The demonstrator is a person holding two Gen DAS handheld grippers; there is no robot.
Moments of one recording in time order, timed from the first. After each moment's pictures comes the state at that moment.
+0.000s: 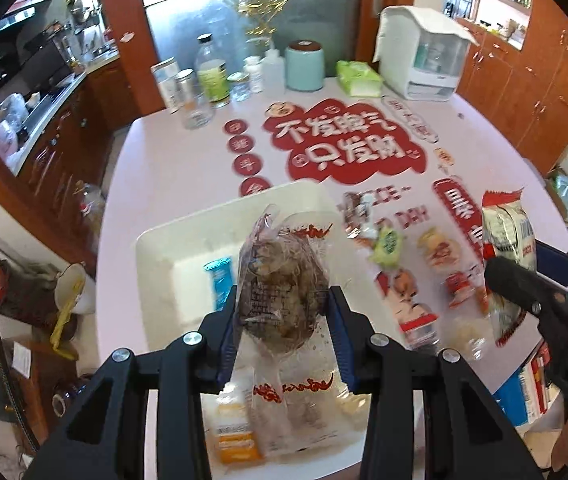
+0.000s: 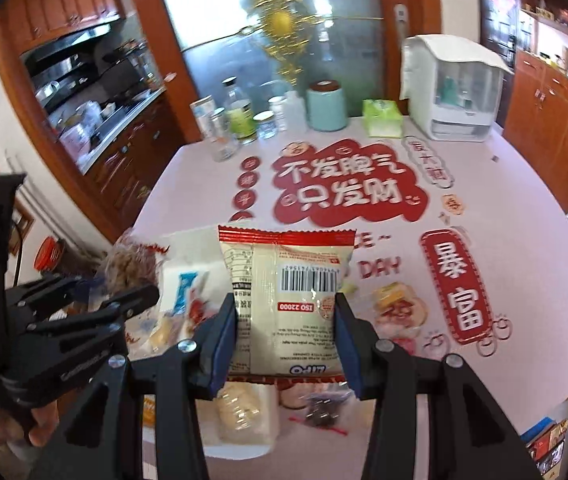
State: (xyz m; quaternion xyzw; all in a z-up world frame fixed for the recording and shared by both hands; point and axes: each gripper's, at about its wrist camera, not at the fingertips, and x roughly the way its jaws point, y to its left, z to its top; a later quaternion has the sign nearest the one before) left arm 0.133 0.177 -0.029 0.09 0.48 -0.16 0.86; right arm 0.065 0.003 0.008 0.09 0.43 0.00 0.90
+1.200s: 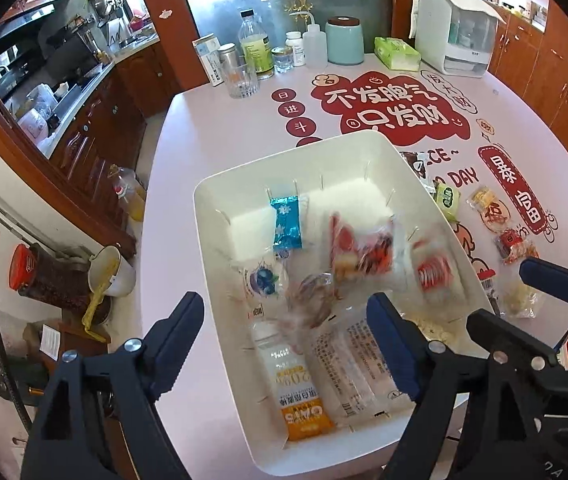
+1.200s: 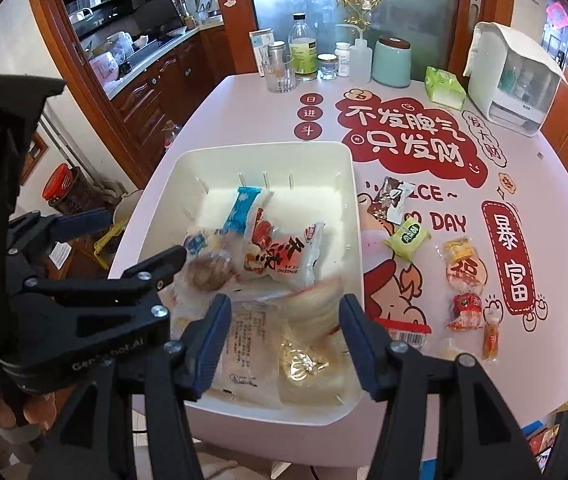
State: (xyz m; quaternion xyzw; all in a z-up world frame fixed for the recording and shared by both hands) left arm 0.115 0.218 -0.060 0.12 0.49 -0.10 0.86; right arm 0.056 0.100 -0.036 0.03 0.50 0.04 0.87
